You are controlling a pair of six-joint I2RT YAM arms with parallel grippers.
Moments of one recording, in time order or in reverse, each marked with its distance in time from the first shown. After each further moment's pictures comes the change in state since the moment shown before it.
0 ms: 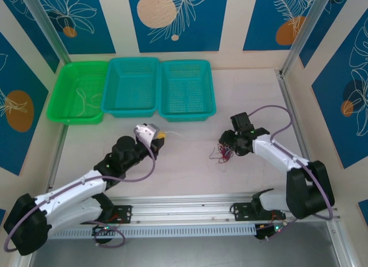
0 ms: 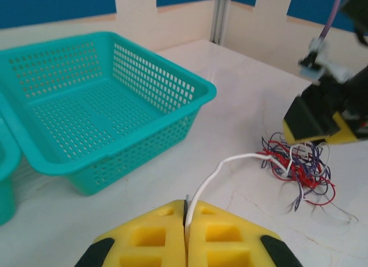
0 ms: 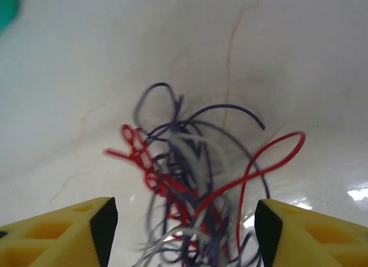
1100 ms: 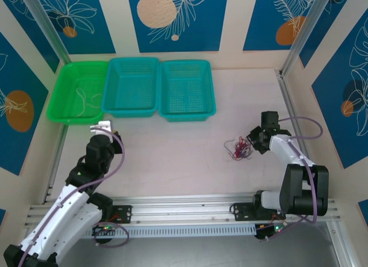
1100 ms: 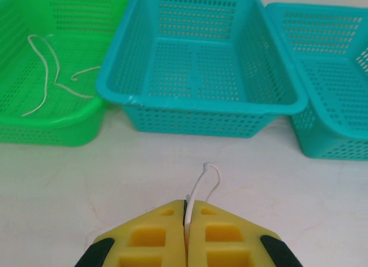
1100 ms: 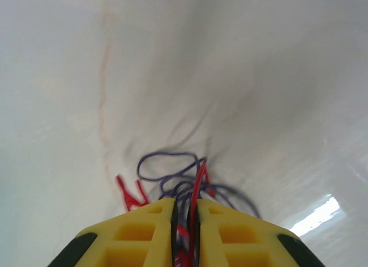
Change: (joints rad) left arm 0.336 -0.294 0.132 -0.648 -0.378 -0.192; right arm -0.369 -0.039 -0.037 0.051 -0.055 0.070
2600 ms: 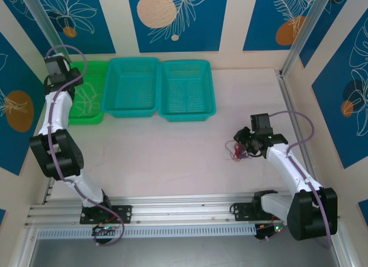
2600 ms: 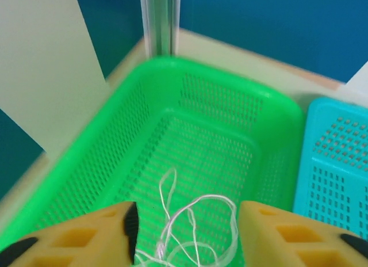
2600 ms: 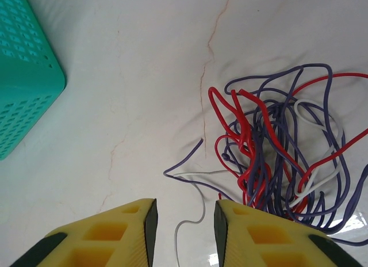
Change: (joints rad) left arm 0.690 1.167 1.025 0.021 0.307 0.107; right arm 0.180 -0.190 -0.008 -0.073 -0.042 -0.057
